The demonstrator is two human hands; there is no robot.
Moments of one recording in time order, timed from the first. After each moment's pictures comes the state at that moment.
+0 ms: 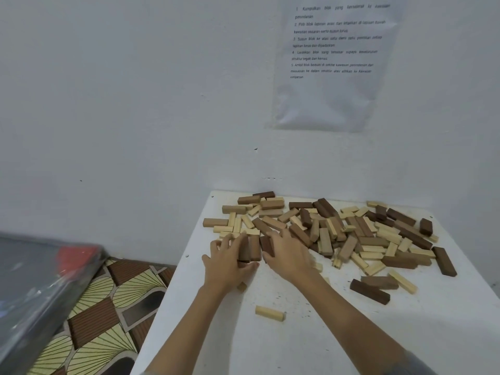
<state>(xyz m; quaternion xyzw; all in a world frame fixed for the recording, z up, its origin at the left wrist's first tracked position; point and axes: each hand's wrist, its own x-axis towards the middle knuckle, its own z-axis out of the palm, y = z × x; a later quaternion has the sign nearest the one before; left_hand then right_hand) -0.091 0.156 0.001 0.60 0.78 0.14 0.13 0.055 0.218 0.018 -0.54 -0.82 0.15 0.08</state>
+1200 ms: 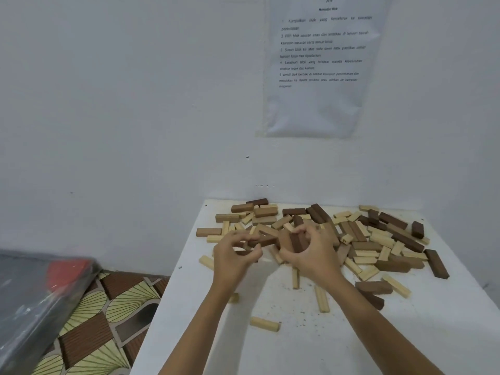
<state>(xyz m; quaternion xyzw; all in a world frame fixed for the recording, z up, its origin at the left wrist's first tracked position) -0.063 0.167 0.031 0.49 0.61 0.57 0.26 0.108 0.213 0.046 -0.60 -0.67 0.31 0.30</state>
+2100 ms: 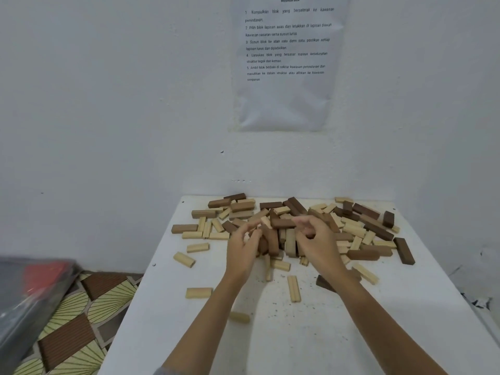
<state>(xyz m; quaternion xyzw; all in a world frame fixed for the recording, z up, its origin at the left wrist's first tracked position) 0.007 0.195 0.030 0.46 0.59 0.55 0.37 0.167 0.226 0.047 -0.54 -0.63 0.36 0.41</state>
